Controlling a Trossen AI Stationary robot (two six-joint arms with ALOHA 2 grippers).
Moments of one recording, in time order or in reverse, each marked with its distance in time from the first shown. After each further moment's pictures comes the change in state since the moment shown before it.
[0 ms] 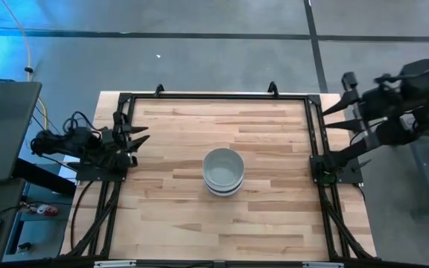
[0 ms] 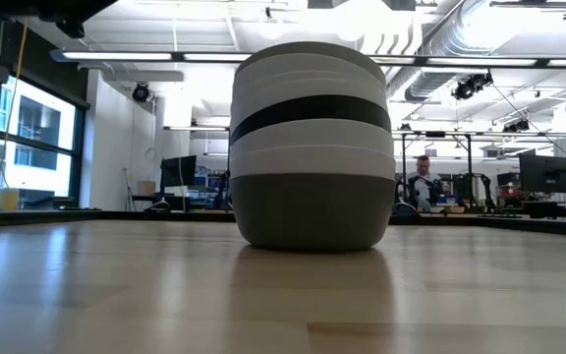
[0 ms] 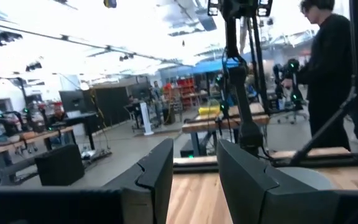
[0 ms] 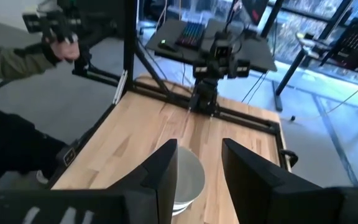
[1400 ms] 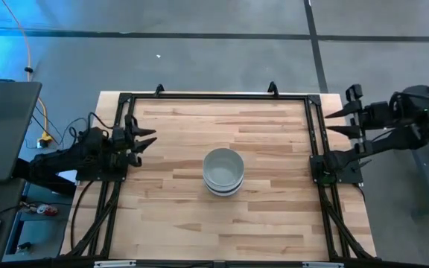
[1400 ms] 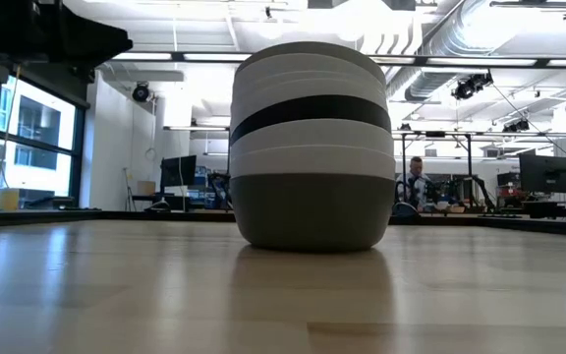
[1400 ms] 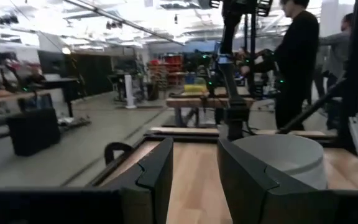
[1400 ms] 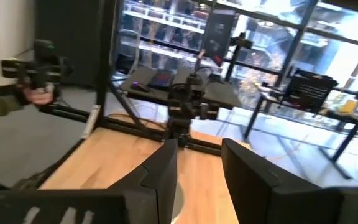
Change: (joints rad) left arm 0.417 -0.099 -0.132 -0.099 0.431 -0.249; right arm -0.001 -0.572 -0.846 0.552 0.090 -0.032
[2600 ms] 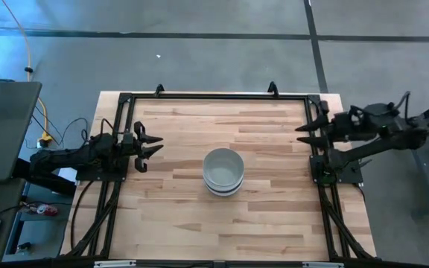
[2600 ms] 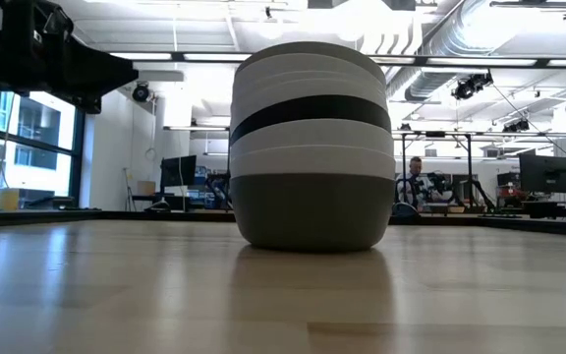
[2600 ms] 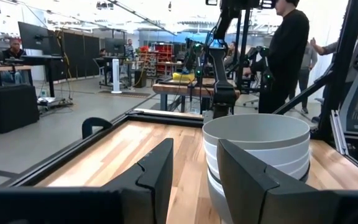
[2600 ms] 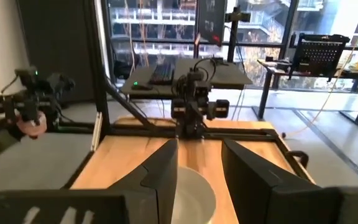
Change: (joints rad) left arm -0.090 0.010 -0.151 0.120 -0.053 -0.094; right arm 0.000 -0.008 -0.331 0.312 0.035 0.213
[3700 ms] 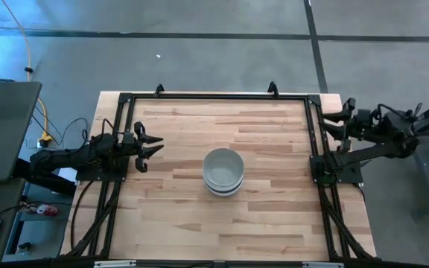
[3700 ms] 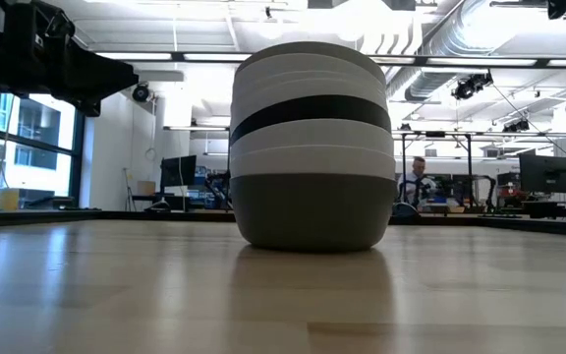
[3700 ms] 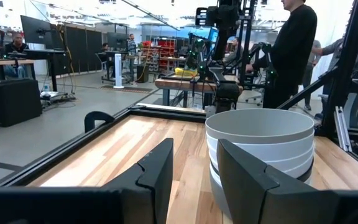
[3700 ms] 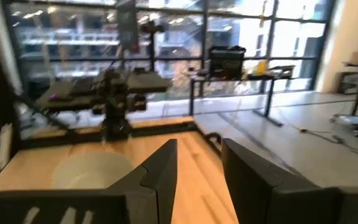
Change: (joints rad) left arm 0.000 0.000 0.000 -0.022 -0.011 -0.008; right arm 0.000 -0.463 -0.223 -0.146 0.332 -0.017
